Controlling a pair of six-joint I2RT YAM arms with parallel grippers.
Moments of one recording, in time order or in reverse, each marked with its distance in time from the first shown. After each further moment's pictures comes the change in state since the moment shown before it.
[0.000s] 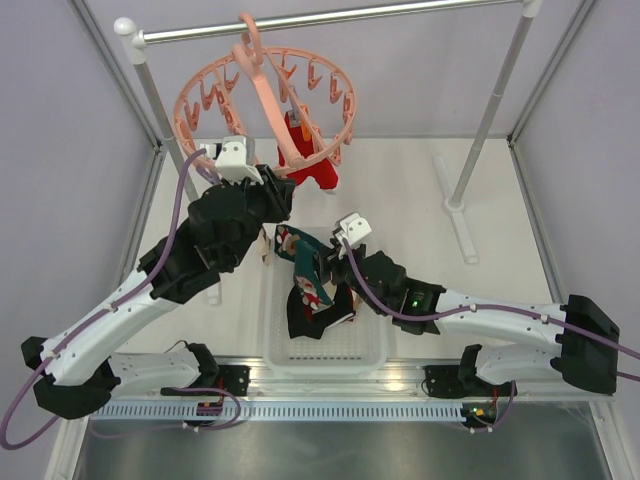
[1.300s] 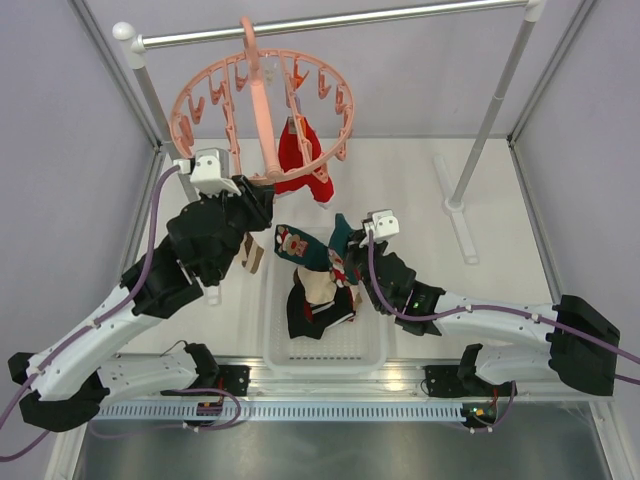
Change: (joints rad) left arm 0.000 -0.124 -0.093 0.000 -0.087 -0.016; right arm -0.054 0.006 -0.109 0.229 0.278 0.038
